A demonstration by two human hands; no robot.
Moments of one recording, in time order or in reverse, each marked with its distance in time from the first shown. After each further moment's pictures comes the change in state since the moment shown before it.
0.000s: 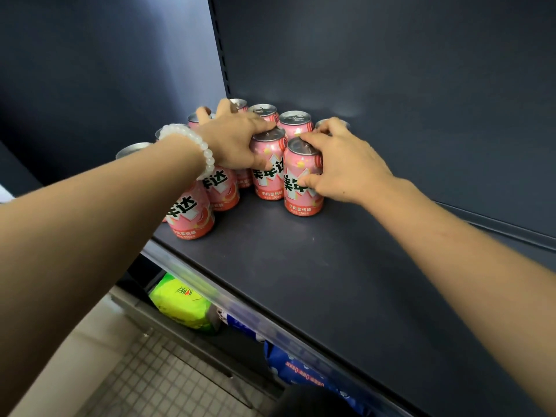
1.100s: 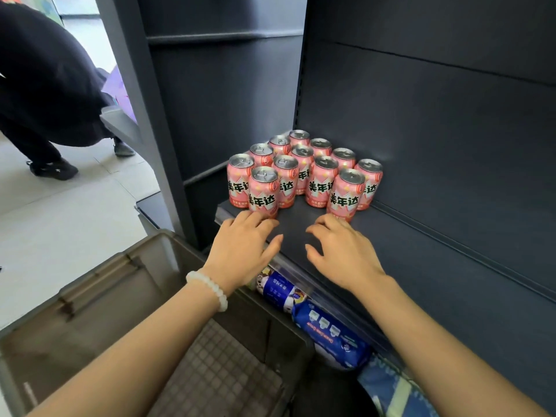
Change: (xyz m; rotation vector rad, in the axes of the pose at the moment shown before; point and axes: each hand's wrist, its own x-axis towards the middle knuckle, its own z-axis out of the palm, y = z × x) left_hand -0.227 0.010 0.016 -0.141 0.172 -0.149; right_hand -0.119 -0.111 -0.006 -0.144 -0.159 -0.159
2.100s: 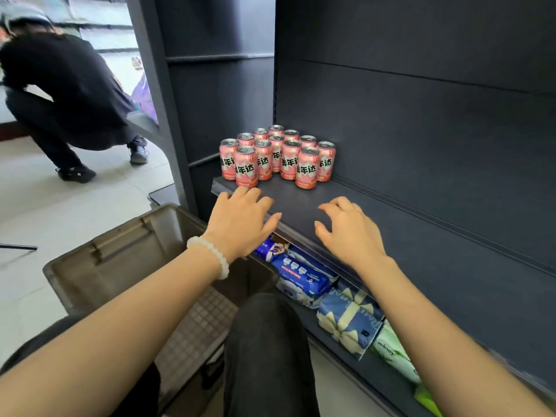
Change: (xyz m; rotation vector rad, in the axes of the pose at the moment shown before) left_hand -0.125 0.122 -0.078 0.235 0.023 -0.001; right_hand -0.178 0.017 -0.044 0.042 0.177 0.125
